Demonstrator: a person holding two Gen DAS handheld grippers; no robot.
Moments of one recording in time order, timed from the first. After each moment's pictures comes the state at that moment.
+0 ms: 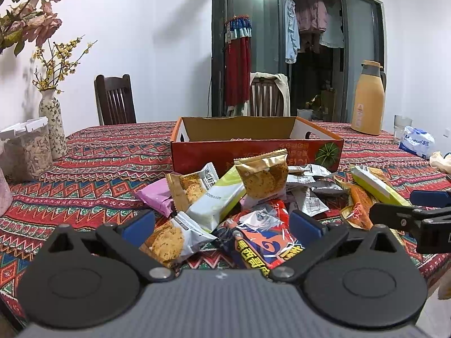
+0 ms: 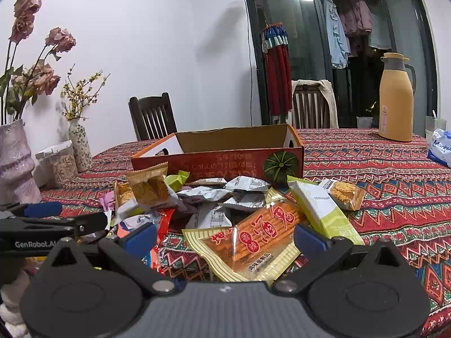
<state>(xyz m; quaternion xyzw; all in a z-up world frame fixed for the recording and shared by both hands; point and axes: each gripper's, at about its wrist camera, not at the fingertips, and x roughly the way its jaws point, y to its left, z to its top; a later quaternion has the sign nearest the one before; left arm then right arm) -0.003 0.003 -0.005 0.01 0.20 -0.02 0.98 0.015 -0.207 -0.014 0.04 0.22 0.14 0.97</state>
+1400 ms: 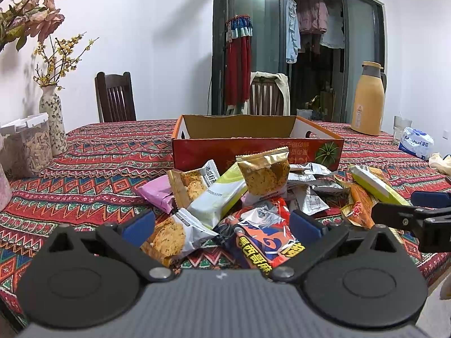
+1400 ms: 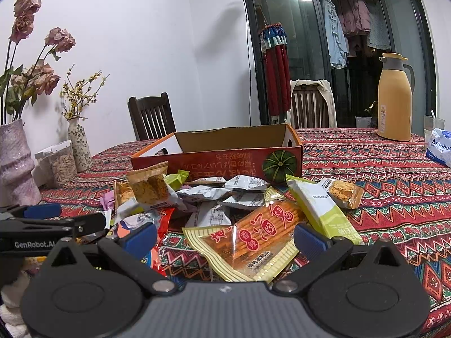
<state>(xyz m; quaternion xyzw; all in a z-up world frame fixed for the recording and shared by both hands) -0.005 0.005 -0.005 0.00 0.21 -0.02 0.98 0.013 -0.207 -0.015 0.04 0.21 0.14 0.97</state>
